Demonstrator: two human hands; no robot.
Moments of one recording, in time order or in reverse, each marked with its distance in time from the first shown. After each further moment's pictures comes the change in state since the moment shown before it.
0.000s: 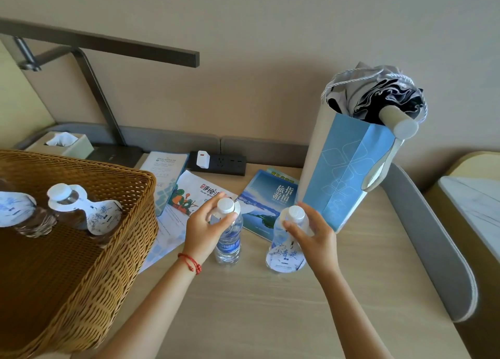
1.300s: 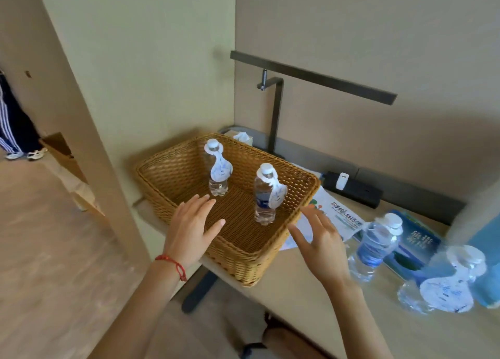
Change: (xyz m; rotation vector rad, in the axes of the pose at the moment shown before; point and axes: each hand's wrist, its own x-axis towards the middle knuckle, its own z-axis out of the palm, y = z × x) left_hand -0.158 0.000 -0.318 0.979 0.313 0.031; right_hand -0.140 -0.146 0.197 -0.416 -0.365 -0.597
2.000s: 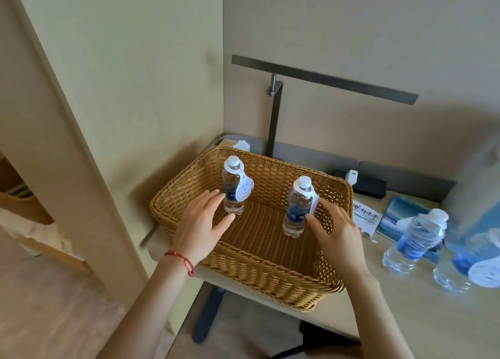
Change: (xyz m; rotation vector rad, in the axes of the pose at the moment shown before) left_hand 0.095 -0.139 -0.031 -0.230 -0.081 0.204; right_hand 0.053 -0.097 0.087 -0.042 0.208 0.266
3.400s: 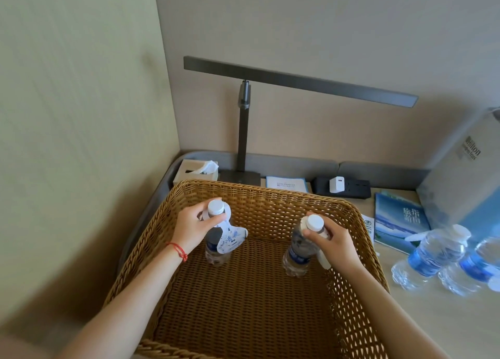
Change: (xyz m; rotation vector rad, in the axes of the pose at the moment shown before) left_hand 0.200 -0.106 0.102 -0.602 -0.192 -0.025; right_hand 0.110 0.049 0.083 0.331 -0.085 0.324
